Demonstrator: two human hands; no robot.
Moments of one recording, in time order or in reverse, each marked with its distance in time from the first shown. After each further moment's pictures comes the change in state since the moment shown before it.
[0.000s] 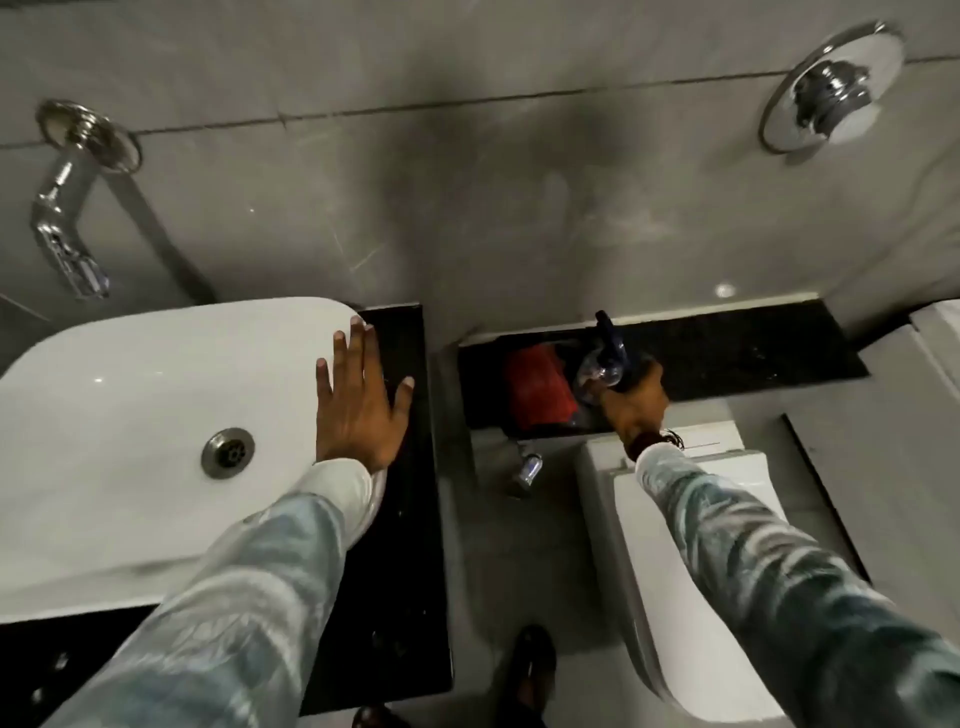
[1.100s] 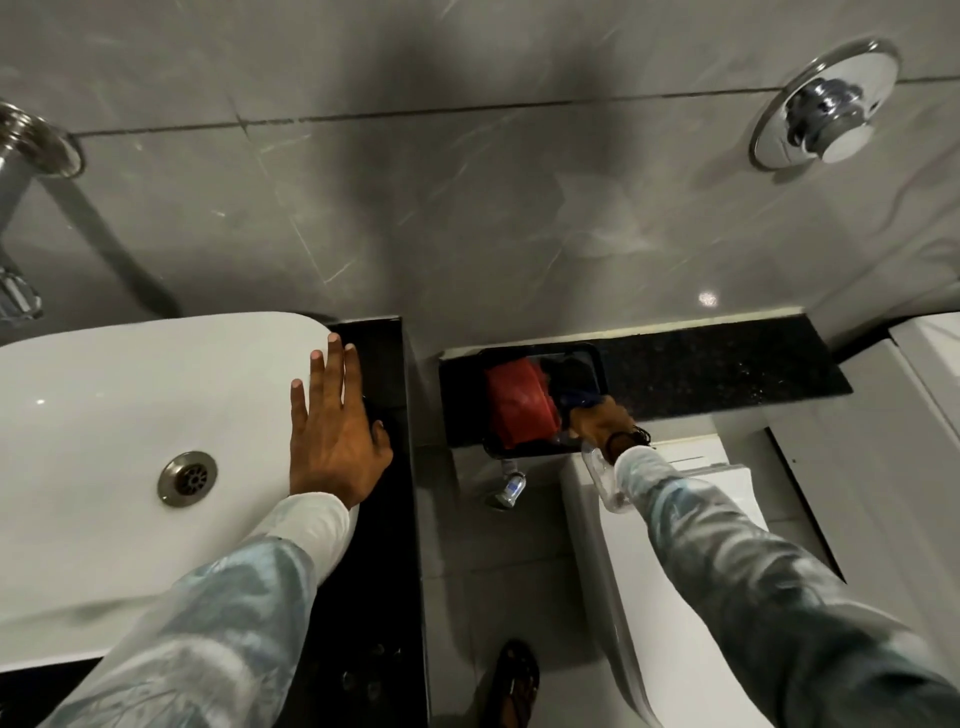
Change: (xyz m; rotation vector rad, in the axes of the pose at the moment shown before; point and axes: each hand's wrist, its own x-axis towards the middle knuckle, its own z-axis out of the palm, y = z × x) left_hand 0.008 0.002 0.010 0.132 -0.036 -0.001; right_hand 0.034 0.002 0.021 -0.489 -0.304 0.201
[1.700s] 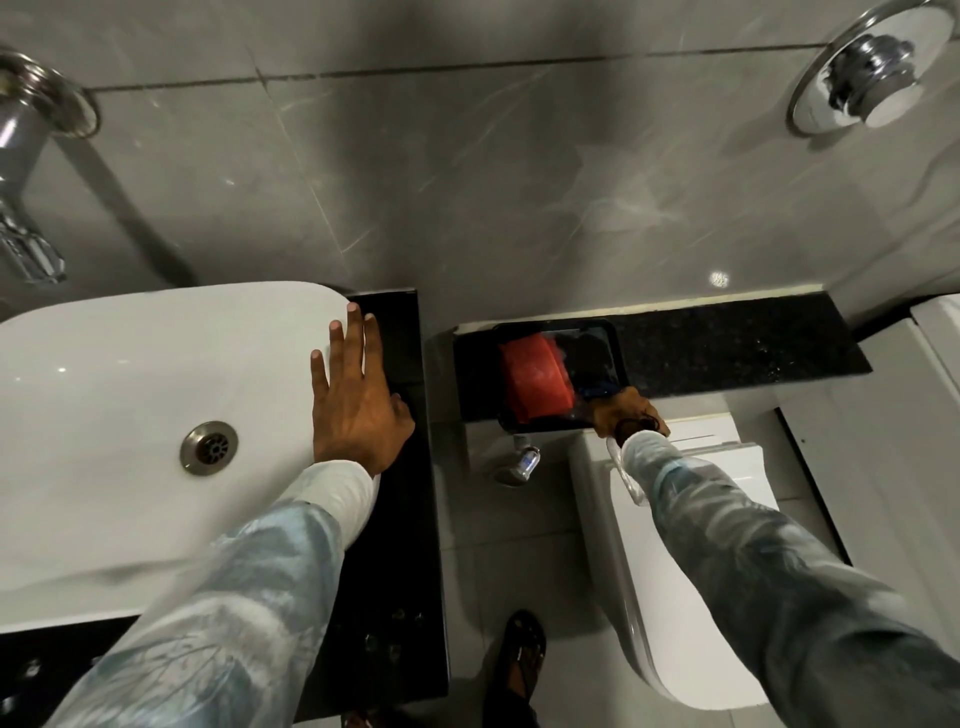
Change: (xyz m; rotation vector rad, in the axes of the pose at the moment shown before) left_hand -0.002 0.002 -0.004 -0.047 -0.013 -0.009; right_hand -0.007 0.020 0.012 -0.133 0.067 0.060
